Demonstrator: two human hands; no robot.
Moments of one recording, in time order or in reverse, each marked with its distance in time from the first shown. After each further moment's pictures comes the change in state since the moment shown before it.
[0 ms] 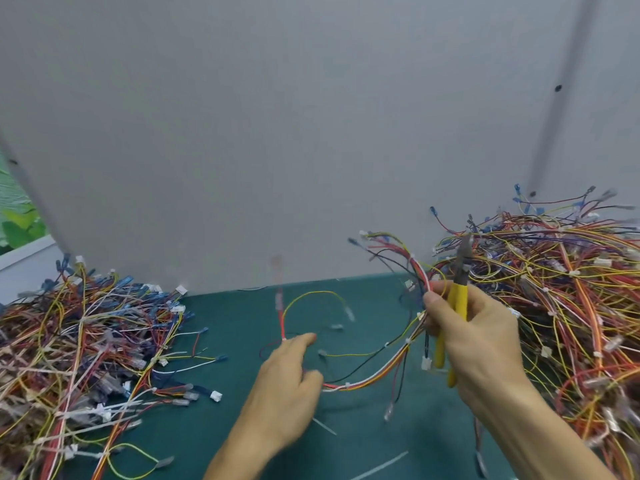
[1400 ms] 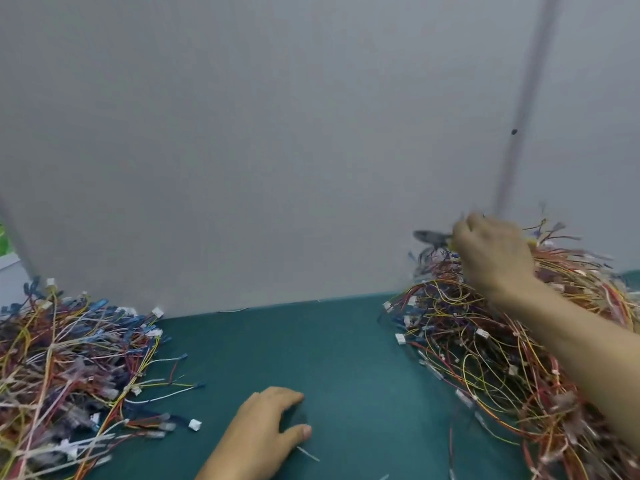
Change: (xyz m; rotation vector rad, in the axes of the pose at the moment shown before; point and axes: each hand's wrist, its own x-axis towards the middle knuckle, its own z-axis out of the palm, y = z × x) left_hand 0.004 -0.036 0.007 0.157 -0.218 0.035; right_hand 0.128 -0.052 -0.039 -1.791 -0.045 -0.659
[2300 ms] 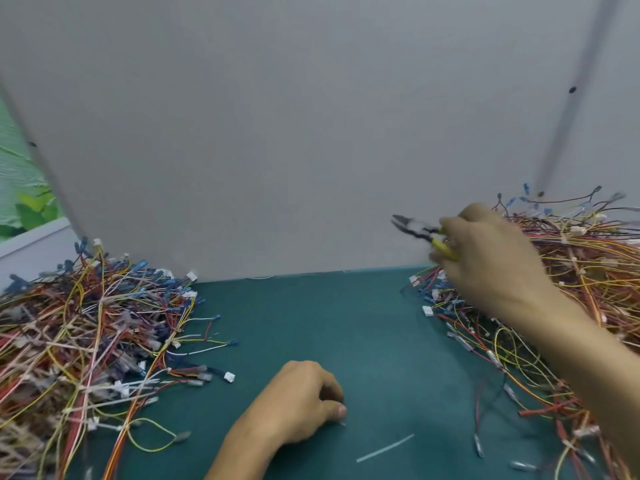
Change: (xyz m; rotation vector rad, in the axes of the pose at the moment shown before) left_hand -0.009 0.019 -0.006 0.046 -0.191 0.013; right_hand -0.044 -0.059 -0.048 0.427 0.014 -0.080
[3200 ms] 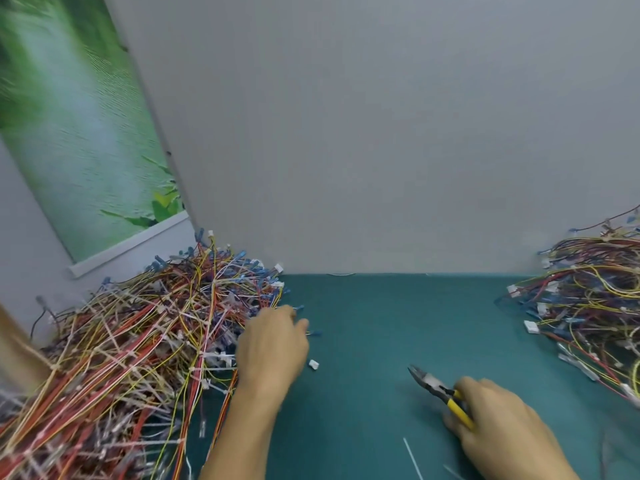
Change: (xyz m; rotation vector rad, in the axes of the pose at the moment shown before) left_hand -0.041 -0.059 -0.068 0.205 0.650 -0.562; right_hand -0.112 -0.080 0.092 0.297 -0.580 0.059
